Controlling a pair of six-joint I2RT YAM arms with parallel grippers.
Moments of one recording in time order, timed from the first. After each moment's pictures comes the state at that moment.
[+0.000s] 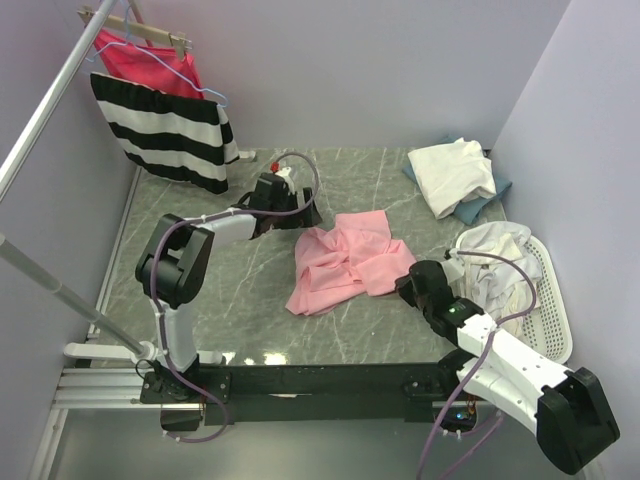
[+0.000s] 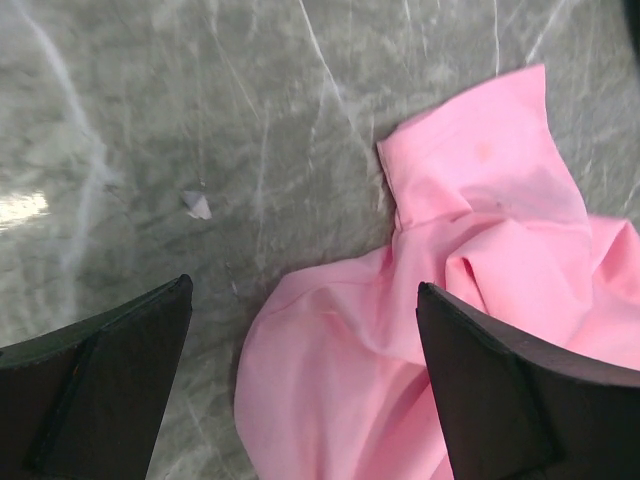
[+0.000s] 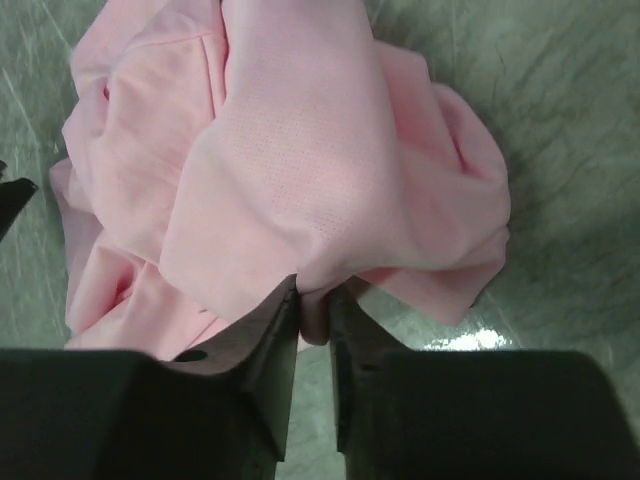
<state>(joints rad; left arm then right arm) -0.45 1.95 1.23 0.09 0.22 -0.49 0.49 0.85 0.31 -0.19 0.35 1.12</state>
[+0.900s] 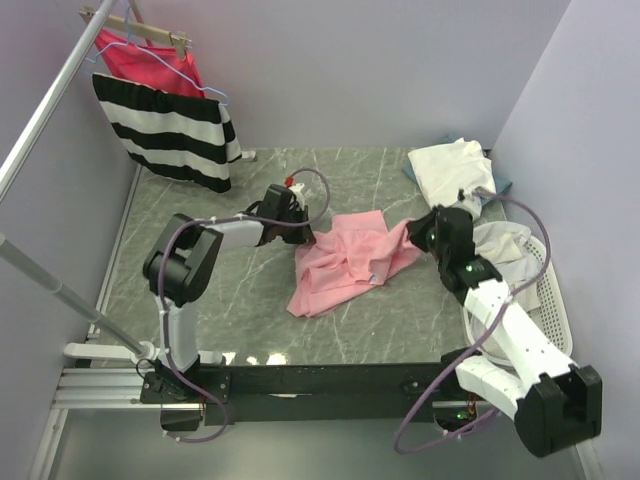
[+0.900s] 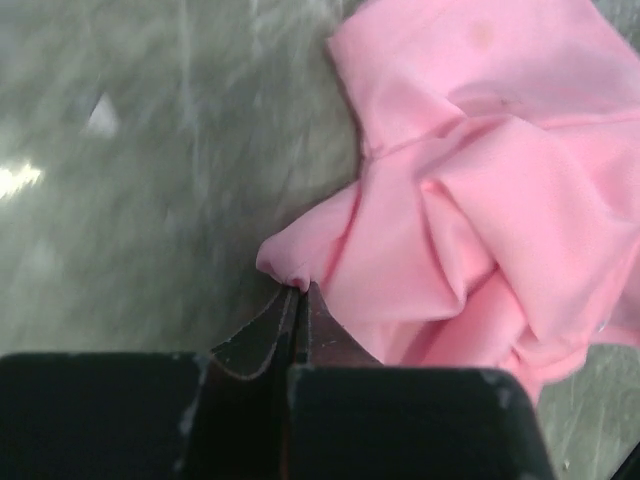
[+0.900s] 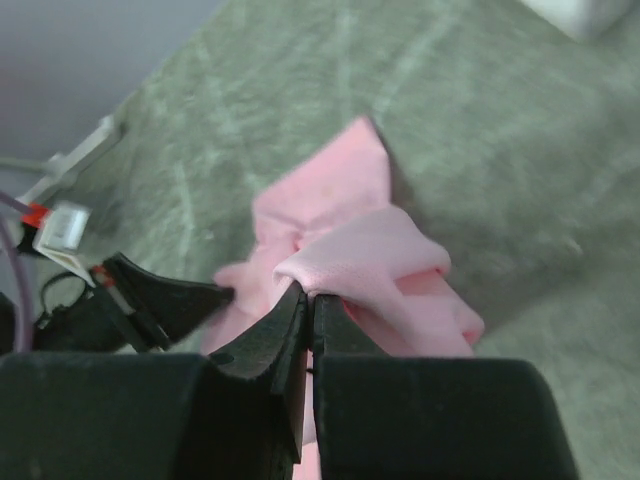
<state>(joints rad) -0.50 2.01 1.21 0.06 0.33 -0.41 0.27 0.96 0.68 -0.16 0.21 0.79</state>
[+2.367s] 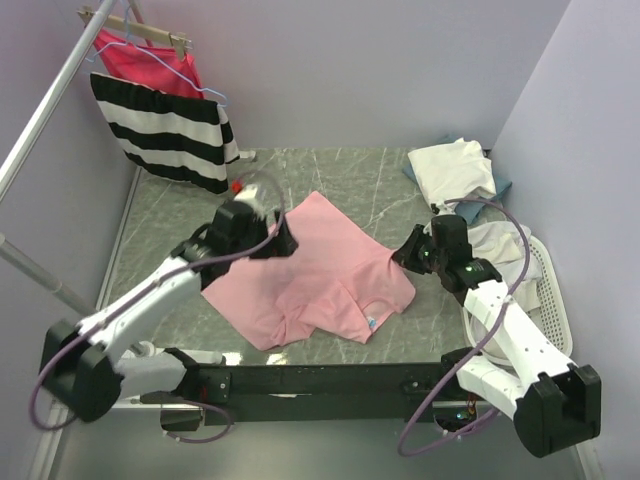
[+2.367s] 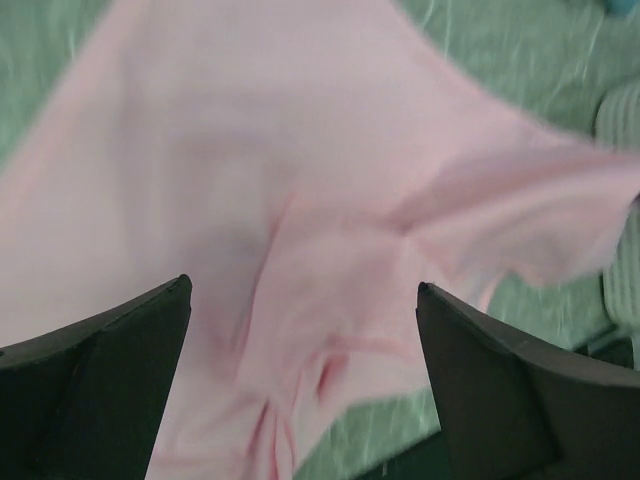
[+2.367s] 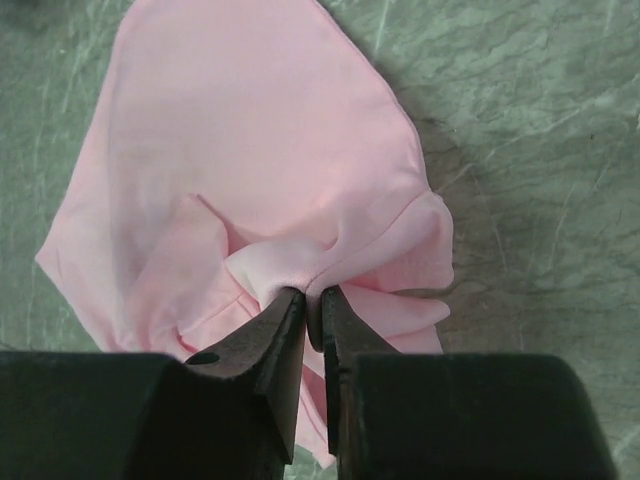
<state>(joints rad) -0.58 1.10 0.83 -0.37 0.04 -0.59 0.26 0.97 0.70 -0.40 -0.13 0.60</state>
